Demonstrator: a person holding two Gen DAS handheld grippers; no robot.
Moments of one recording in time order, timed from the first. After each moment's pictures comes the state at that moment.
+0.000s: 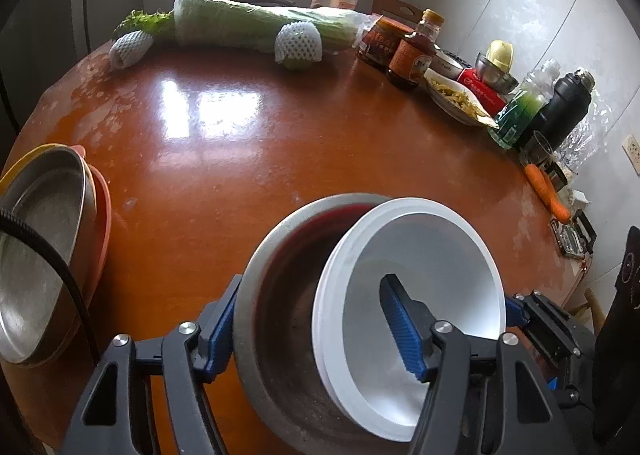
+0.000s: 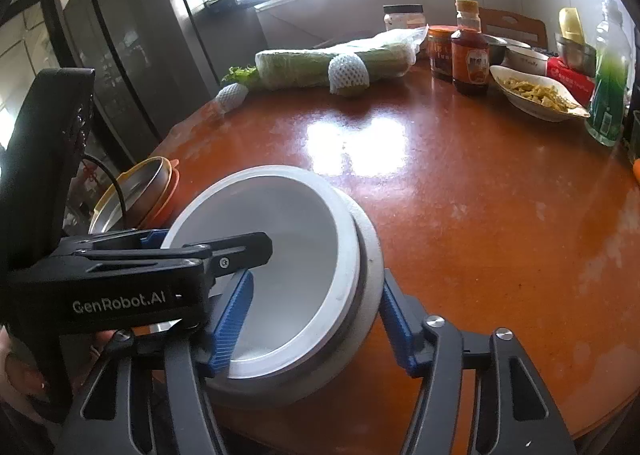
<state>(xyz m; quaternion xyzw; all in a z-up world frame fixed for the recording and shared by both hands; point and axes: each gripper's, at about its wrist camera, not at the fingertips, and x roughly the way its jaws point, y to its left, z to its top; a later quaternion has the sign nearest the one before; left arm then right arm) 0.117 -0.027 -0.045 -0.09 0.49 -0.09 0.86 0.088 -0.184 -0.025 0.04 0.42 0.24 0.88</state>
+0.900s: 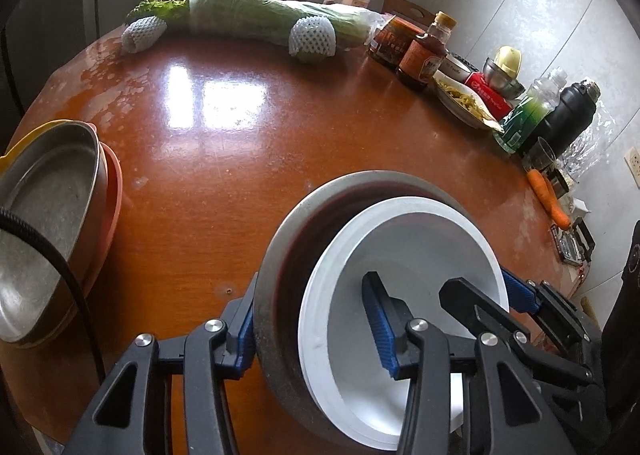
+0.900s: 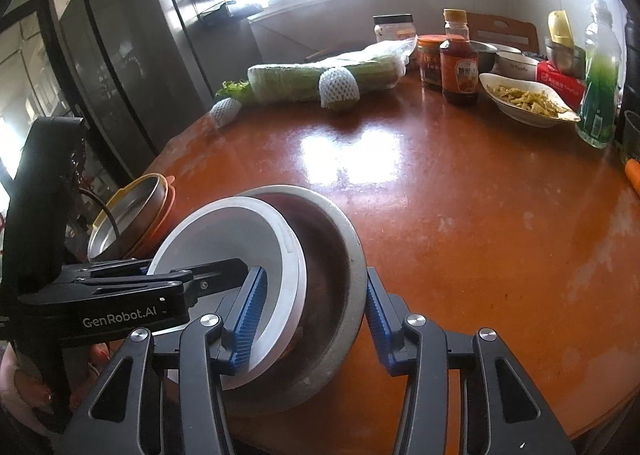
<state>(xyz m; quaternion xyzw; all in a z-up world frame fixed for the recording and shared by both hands) 0.110 -0.021 -0.048 -0.11 0.49 -0.08 0.86 0.089 -0.189 -0.018 0.05 0.41 0.22 0.89</state>
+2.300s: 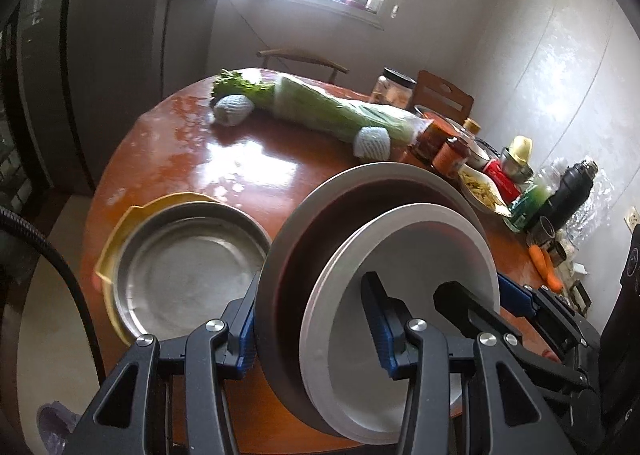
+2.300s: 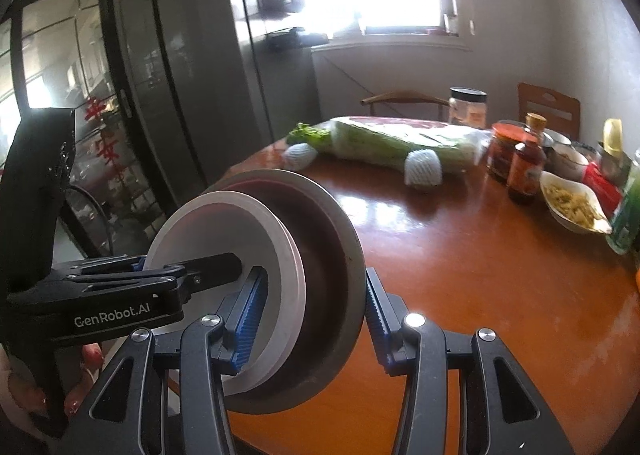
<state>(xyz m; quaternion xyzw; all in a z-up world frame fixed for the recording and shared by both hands) 0.067 0.067 0.033 -0.15 0.40 -0.01 0.91 0.080 -0.101 0.056 -0.01 0.33 0.29 0.90</state>
